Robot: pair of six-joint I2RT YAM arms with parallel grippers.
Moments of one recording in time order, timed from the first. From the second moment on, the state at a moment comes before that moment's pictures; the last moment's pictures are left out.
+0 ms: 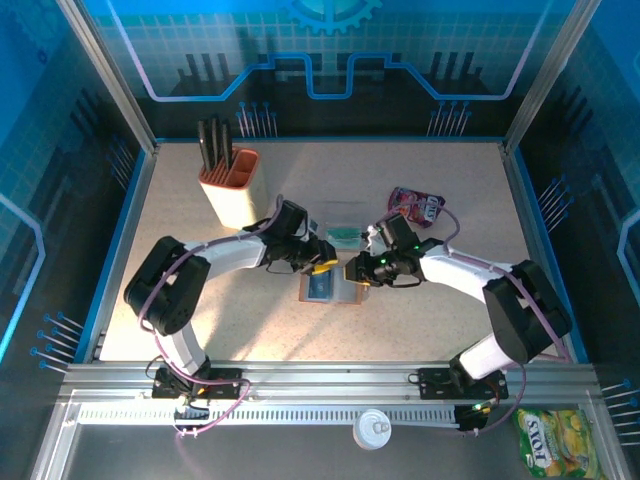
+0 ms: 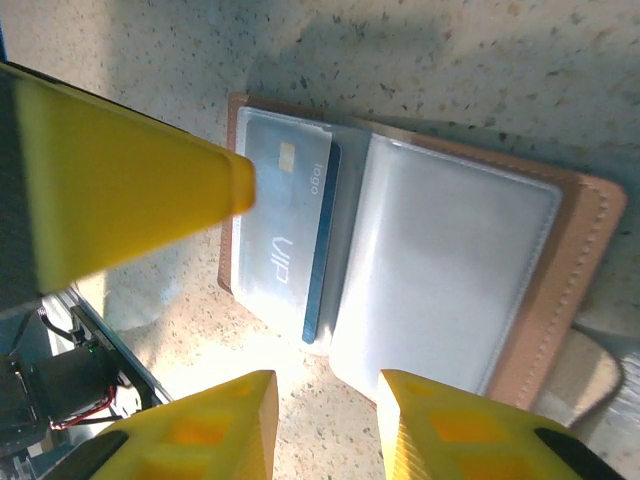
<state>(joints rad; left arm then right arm) -0.52 1.73 0.96 -0.17 0.58 -1.03 0.52 1.53 0.79 -0.30 -0.56 0.64</state>
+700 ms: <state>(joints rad) -0.46 1.67 0.81 -0.17 0.59 -0.97 0.61 1.63 0.85 -0.26 -0.53 0.70</state>
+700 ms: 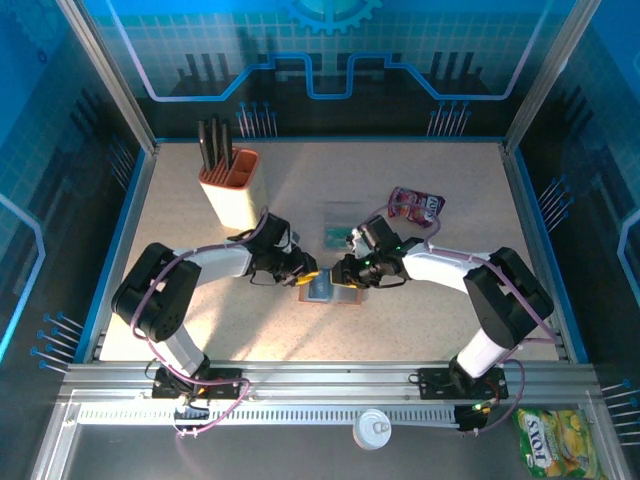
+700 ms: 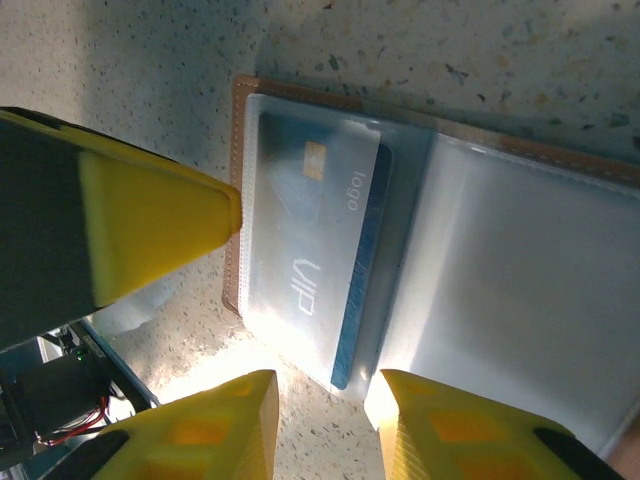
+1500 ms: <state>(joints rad) -0.45 1.65 0.73 -0.16 0.59 -0.97 0.63 1.76 0.96 -0.27 -0.55 0.70</state>
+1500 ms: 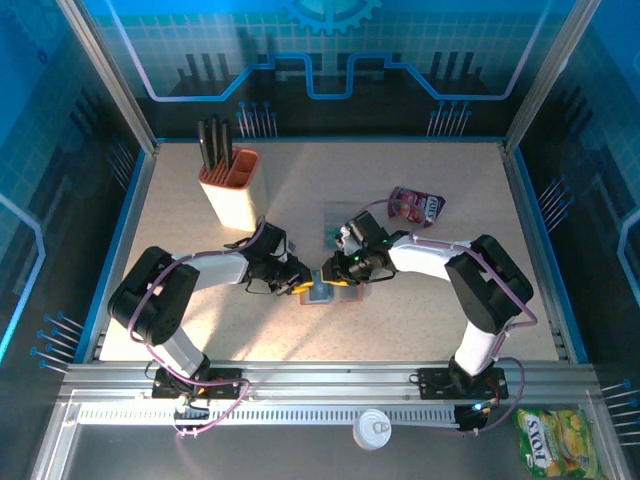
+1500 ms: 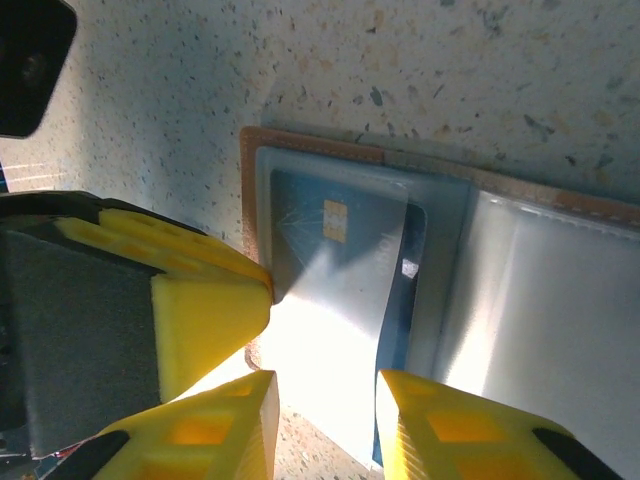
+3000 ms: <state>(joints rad) -0.45 1.66 0.76 -0.22 0.57 -0.92 0.64 1.82 1.00 -0.28 -0.55 0.69</state>
